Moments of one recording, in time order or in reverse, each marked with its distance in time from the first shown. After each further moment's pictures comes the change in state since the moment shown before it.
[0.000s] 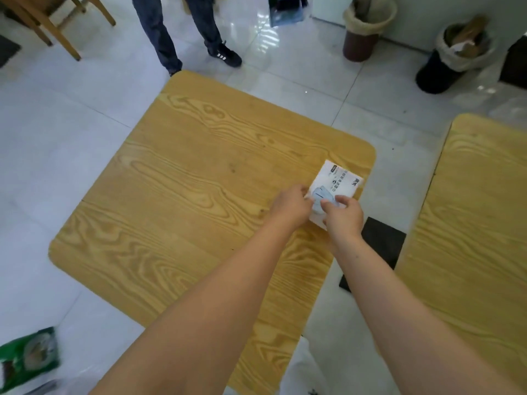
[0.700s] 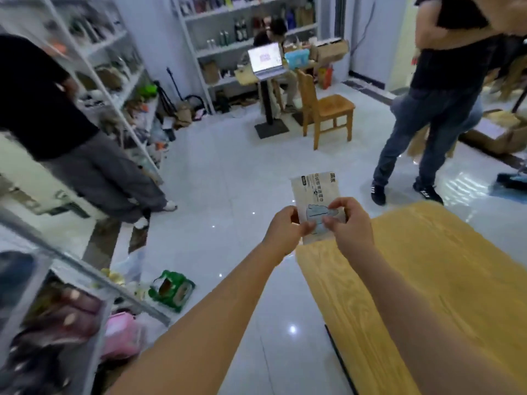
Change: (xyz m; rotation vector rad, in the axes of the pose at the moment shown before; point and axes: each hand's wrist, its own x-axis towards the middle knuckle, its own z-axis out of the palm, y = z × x) left_hand -0.378 -0.210 -0.332 -0.679 0.778 -0.010; right_hand -0.437 -0.094 0.189 -0.225 -0.958 -0.872
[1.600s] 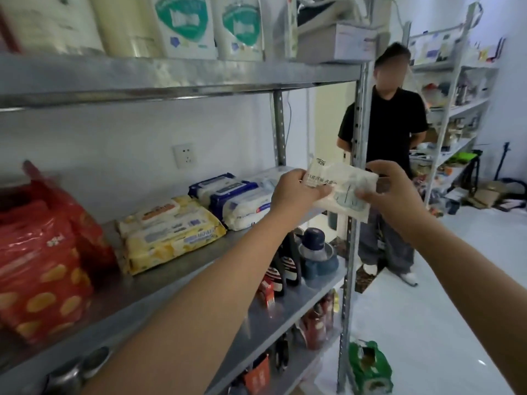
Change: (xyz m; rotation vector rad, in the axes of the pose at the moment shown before) left_hand -0.308 -0.046 -0.624 0.029 1.273 -0.041; right_hand -0.189 -0.334 0.582 0.103 -1.003 -0.717
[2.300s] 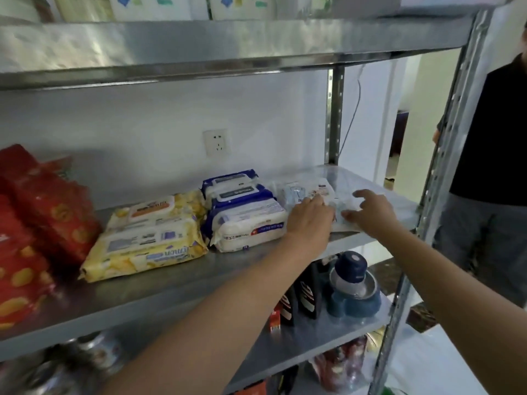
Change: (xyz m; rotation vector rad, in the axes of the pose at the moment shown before) left_hand 0.131 -0.076 0.060 1.231 0.058 0.129; right_hand 0.214 0.128 0.124 -0.368 -0.409 0.107
